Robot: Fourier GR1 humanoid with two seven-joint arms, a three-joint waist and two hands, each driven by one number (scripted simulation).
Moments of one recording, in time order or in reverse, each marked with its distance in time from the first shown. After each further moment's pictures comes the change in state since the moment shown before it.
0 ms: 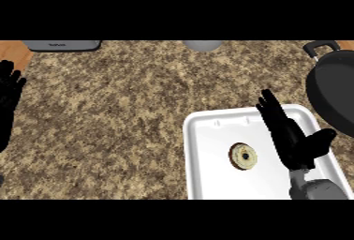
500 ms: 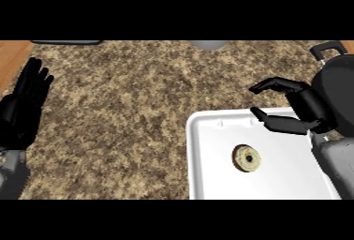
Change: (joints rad) left arm -0.059 -0.102 -0.053 -0.006 0.024 0.009 0.027; right arm -0.274 -0.182 -0.033 0.187 0.127 0.308 -0.315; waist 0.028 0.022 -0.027
